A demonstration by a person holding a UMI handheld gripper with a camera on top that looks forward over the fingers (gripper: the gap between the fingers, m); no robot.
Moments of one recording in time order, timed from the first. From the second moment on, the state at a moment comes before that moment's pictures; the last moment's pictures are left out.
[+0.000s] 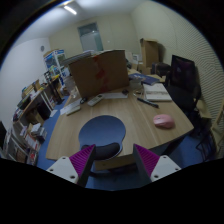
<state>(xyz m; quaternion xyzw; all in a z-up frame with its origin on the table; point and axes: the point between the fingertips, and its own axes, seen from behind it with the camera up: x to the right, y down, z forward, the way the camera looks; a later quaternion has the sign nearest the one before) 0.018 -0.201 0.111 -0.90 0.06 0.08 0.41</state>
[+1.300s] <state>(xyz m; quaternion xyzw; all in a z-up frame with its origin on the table) 0.273 0.001 -0.018 -0.90 -0.02 0.02 0.44</state>
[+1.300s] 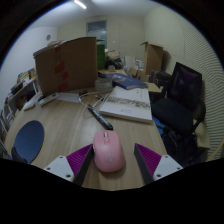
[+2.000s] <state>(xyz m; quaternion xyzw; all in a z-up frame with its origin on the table) 0.103 -0.002 0.191 -0.83 0.01 0.03 0.55</state>
